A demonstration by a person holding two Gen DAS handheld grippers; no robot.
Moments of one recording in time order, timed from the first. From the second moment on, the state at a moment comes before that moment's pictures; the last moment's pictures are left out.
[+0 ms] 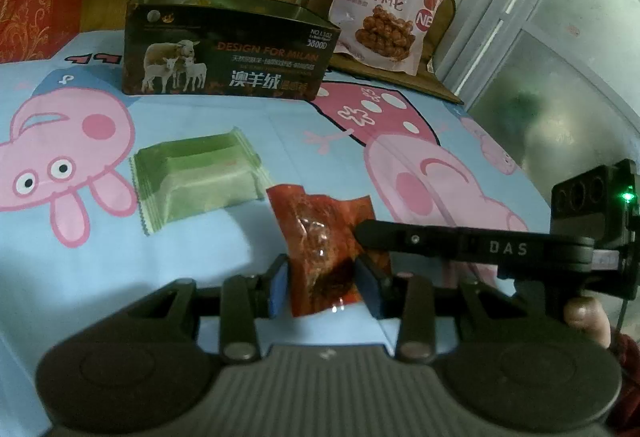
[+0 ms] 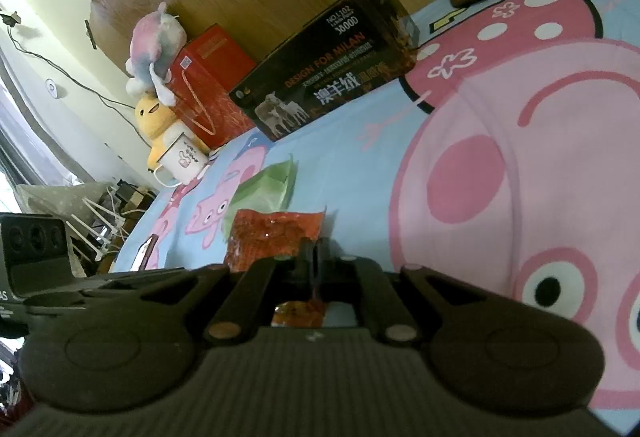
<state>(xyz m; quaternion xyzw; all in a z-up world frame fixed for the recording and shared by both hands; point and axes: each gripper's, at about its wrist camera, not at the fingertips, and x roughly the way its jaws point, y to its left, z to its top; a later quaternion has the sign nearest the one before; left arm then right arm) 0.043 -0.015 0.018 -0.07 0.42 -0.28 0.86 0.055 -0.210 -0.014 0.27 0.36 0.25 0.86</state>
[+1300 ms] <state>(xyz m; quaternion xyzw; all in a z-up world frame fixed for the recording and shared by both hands) 0.038 0.018 0.008 -0.15 0.40 -0.29 0.85 0.046 -0.198 -0.008 0.23 0.36 0.25 0.87</state>
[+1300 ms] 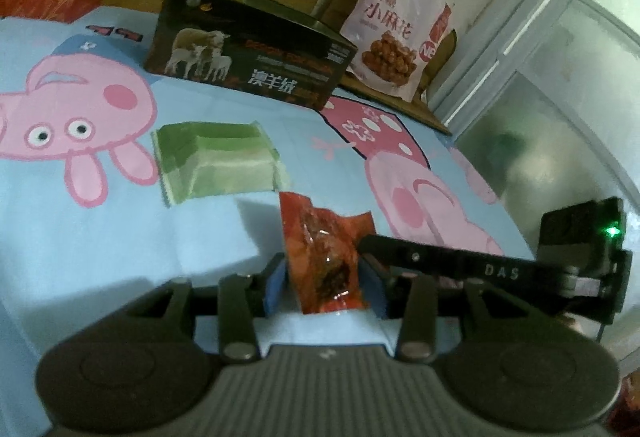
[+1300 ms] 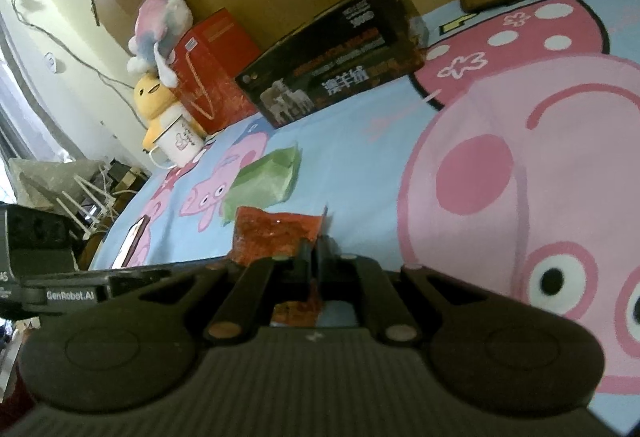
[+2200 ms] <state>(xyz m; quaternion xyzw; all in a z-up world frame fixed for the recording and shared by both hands) -0.018 0.087 -0.003 -0.22 0.40 -0.28 0.84 0.011 -0.139 0.001 0.17 0.38 0.32 0.85</state>
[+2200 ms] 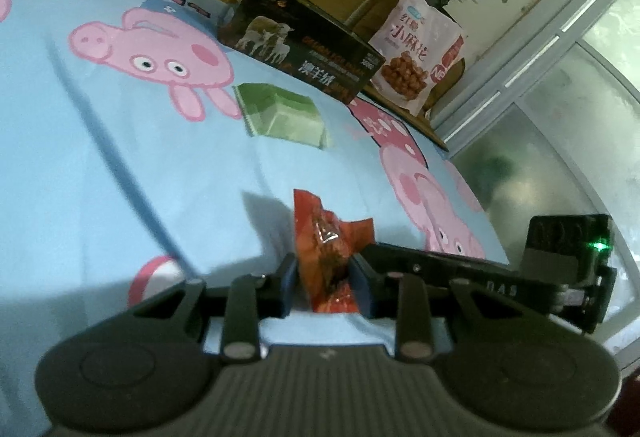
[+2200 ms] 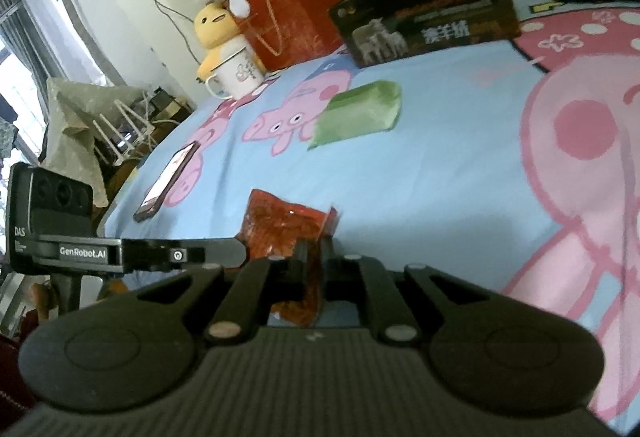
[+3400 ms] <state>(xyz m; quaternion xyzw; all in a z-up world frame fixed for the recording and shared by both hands) 0.103 0.039 0.110 -0.11 0.30 -0.33 0.89 0.097 -0.161 0.080 0.16 0.24 0.25 0.92</state>
